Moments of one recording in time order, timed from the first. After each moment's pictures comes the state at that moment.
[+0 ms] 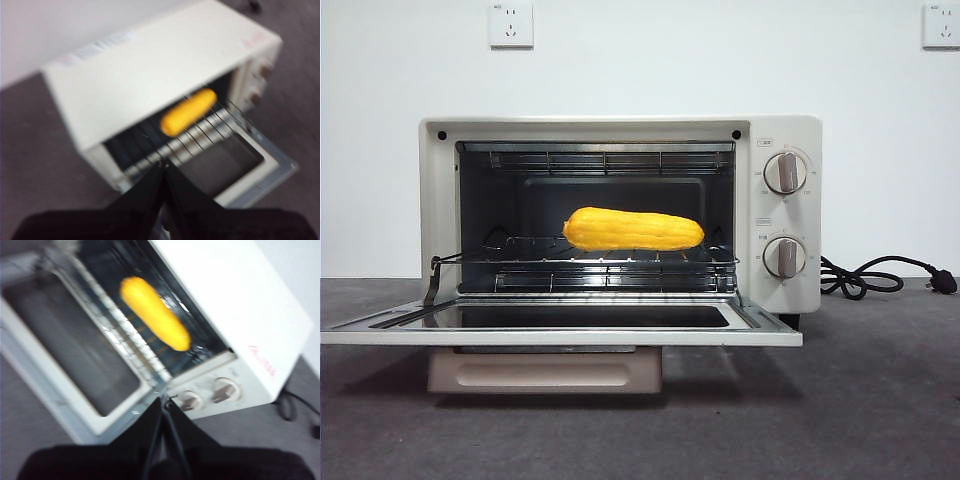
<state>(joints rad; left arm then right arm) -0.67 0.99 1.38 -0.96 -0.17 0.03 1.16 1.18 1.22 -0.86 0.65 -0.12</state>
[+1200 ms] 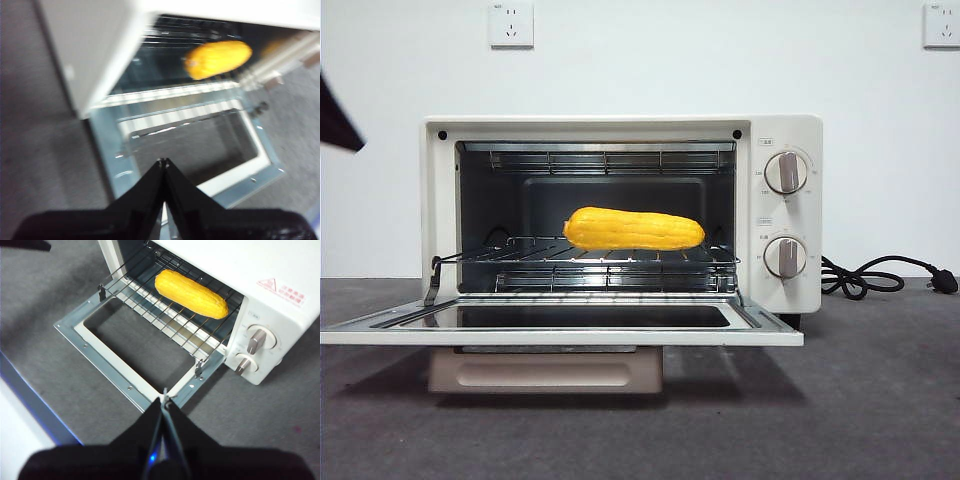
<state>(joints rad) 0.07 1.10 0.84 -0.59 0.66 -0.01 0.57 0.97 1.22 -0.98 -0.18 -0.09</state>
